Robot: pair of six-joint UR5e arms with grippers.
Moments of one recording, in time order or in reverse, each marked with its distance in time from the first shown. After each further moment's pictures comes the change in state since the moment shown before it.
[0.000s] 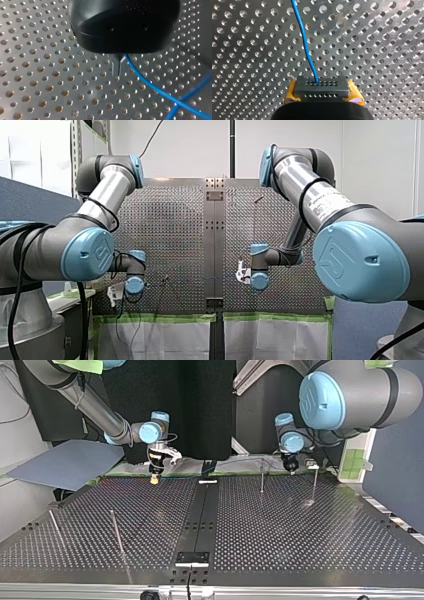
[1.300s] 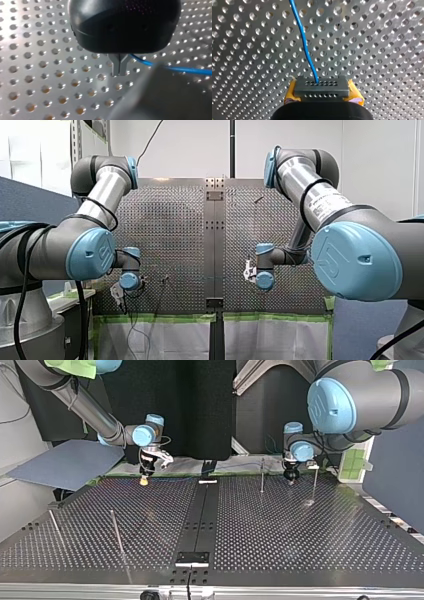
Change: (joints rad) left arm 0.065 -0.001 0.068 -0.049 0.212 -0.203; right arm -0.044 0.003 -0.012 0.004 0.045 0.013
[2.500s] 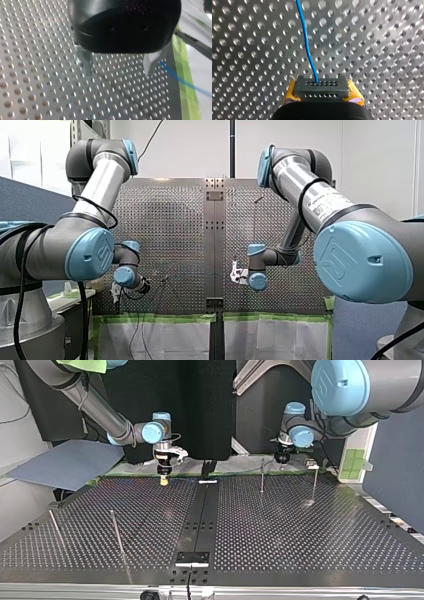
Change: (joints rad) left arm -0.025 0.148 -0.220 -0.063 0.155 0.242; right arm 0.066 0.004 -0.003 -0.006 -0.165 -0.020
